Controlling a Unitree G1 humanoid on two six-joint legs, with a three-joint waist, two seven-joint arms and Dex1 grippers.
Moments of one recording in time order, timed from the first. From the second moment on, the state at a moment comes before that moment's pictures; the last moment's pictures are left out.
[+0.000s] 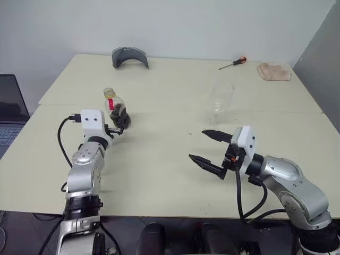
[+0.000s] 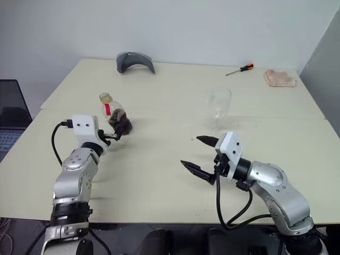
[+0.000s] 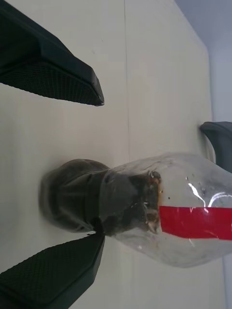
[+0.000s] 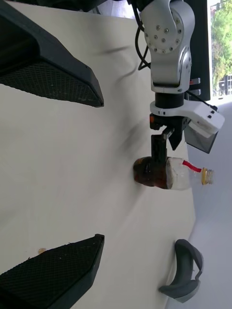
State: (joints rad) left arm -0.41 0.37 0.25 0.13 -0.16 0.36 -0.16; right arm -0.19 -0.50 0.10 -0.60 0.47 0.52 0.68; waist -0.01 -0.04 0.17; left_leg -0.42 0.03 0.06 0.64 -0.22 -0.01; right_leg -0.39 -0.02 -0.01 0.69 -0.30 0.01
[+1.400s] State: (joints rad) left arm -1.00 0.32 -0.11 0.55 0.02 0.15 -0.43; right arm -0.16 -0.34 -0.05 -0.56 0.36 0.48 0.35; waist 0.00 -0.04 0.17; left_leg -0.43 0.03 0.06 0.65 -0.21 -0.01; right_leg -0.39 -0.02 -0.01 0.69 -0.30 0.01
